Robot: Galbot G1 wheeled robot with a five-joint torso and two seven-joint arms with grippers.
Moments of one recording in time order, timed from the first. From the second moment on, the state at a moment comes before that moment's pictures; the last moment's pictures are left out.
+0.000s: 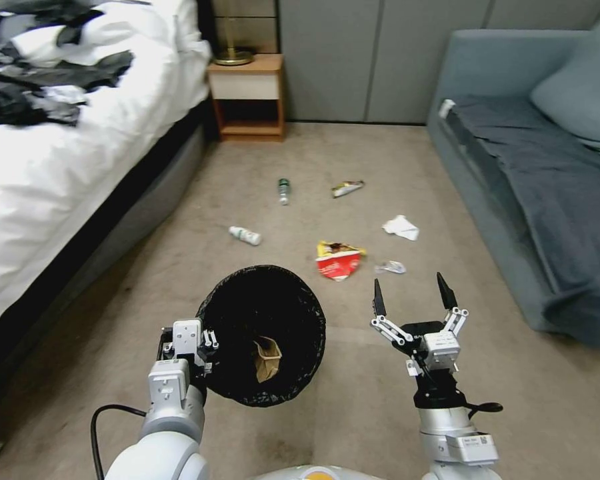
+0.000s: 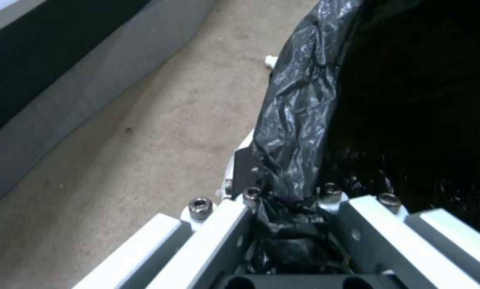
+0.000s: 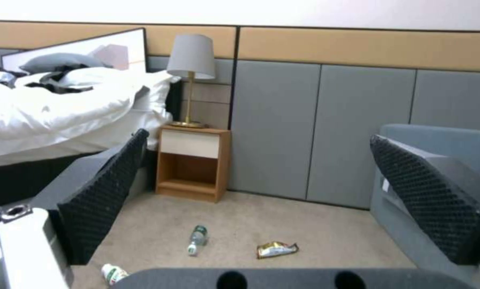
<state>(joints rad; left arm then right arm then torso) 1.74 -1.51 -0.40 -2.42 0.01 0.58 -0.29 -1.77 1.58 0.42 2.17 -0.17 0.47 0.02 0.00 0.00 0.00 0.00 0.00</state>
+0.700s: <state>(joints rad) 1.74 -1.51 -0.39 -2.42 0.01 0.58 -0.28 -1.78 1.59 0.44 2.18 -0.17 0.49 0.02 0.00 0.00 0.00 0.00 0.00</state>
